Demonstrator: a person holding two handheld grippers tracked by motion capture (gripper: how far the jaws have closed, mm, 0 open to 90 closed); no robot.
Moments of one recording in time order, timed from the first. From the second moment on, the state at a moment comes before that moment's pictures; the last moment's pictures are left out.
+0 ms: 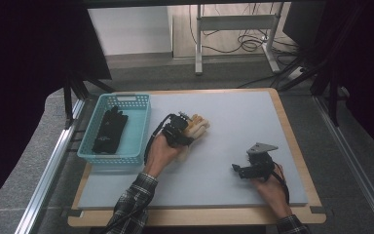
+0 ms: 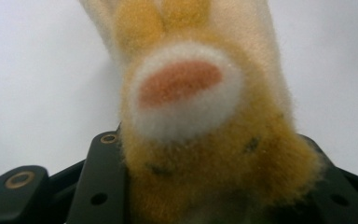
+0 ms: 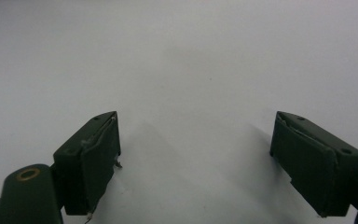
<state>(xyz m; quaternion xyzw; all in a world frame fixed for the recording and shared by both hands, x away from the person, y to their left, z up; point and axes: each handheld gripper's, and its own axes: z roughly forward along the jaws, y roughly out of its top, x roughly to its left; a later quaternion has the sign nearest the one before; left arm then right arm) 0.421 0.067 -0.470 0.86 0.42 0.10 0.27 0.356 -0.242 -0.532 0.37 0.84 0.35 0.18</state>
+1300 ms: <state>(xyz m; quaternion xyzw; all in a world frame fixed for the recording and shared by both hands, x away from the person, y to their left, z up) 0.425 0.228 -0.408 0.77 0.56 0.18 0.23 0.356 -0.242 -0.532 0.37 0.84 0.35 0.18</state>
